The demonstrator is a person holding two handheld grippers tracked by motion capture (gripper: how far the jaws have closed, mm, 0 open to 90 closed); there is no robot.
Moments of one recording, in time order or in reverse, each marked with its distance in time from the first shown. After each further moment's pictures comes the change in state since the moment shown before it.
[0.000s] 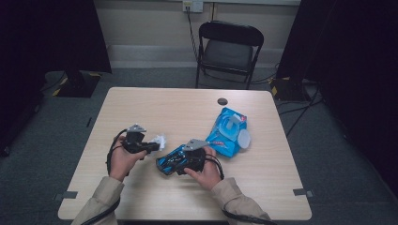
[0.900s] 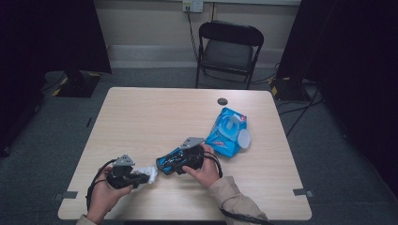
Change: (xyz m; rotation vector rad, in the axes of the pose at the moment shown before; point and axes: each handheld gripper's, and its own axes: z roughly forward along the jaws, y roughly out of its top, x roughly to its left) left arm -0.042 -0.081 -0.063 0.078 -0.047 0.042; right arm -0.001 0.012 0.001 0.068 0.040 -0.058
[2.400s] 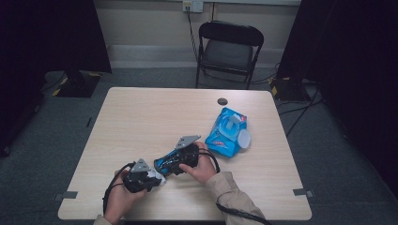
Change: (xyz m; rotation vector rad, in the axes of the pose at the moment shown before) left arm -0.025 0.000 0.039 0.021 0.009 0.099; right arm -0.003 0.008 0.015 0.017 0.117 -0.076
